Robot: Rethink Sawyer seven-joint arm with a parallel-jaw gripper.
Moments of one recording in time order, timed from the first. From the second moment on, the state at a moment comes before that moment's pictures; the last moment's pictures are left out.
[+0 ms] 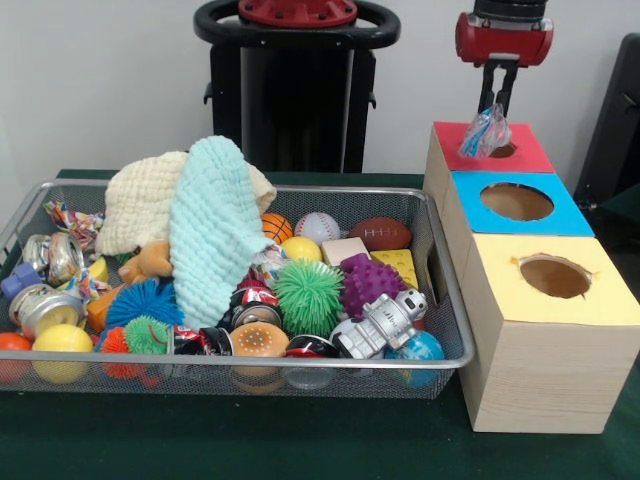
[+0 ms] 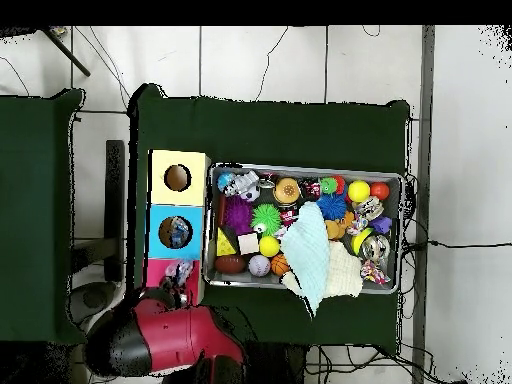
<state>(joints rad) 0.14 -0.93 -0.04 2.10 -0.05 0.32 1.93</state>
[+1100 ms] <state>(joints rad) 0.17 -0.91 -0.05 1.96 -0.05 0.40 1.93</state>
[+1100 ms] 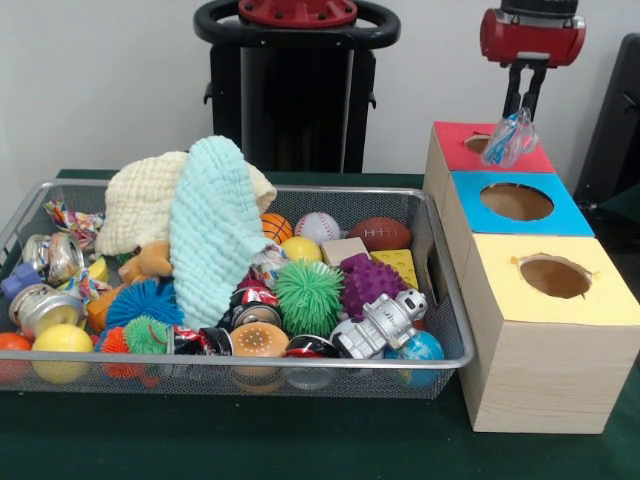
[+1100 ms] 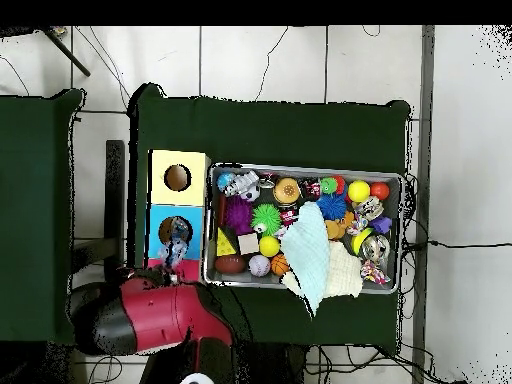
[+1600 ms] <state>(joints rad) 0.19 -0.91 -0.06 1.94 -0.05 0.40 1.93</state>
